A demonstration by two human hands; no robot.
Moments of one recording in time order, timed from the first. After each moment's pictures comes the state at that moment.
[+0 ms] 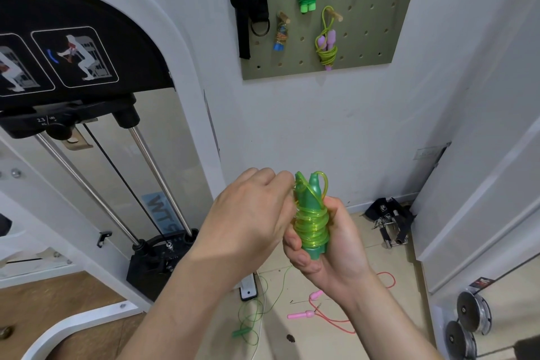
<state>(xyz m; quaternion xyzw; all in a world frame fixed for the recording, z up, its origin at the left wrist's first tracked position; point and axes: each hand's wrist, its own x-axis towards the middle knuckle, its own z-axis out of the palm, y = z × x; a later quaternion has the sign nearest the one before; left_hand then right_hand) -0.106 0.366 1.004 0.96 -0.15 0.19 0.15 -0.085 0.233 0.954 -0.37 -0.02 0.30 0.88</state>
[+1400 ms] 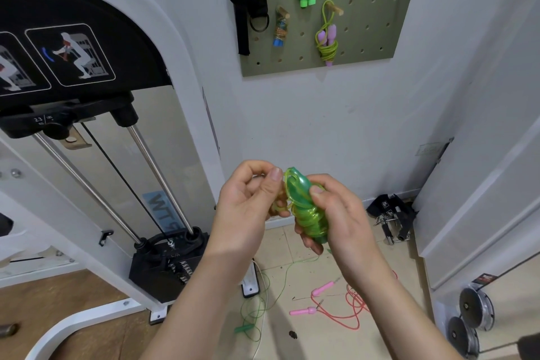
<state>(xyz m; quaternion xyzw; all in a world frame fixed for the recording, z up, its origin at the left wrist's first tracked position) -0.104 0.353 0.988 0.64 0.01 0.11 0.76 -0.080 0.221 0.964 -0.62 -0.15 0.07 0.77</state>
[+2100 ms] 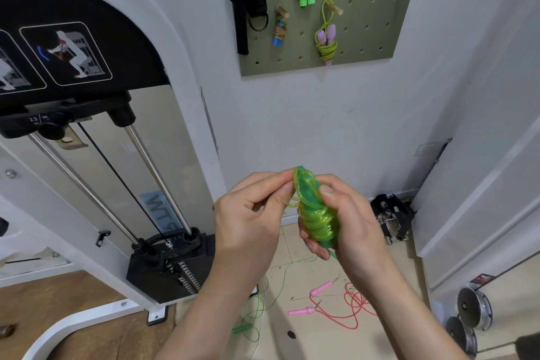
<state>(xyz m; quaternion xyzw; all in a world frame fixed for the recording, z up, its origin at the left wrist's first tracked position) -0.108 0.343 0.986 0.74 -0.02 0.29 0.60 -0.082 0.216 0.971 -0.58 -0.16 0.09 0.79</state>
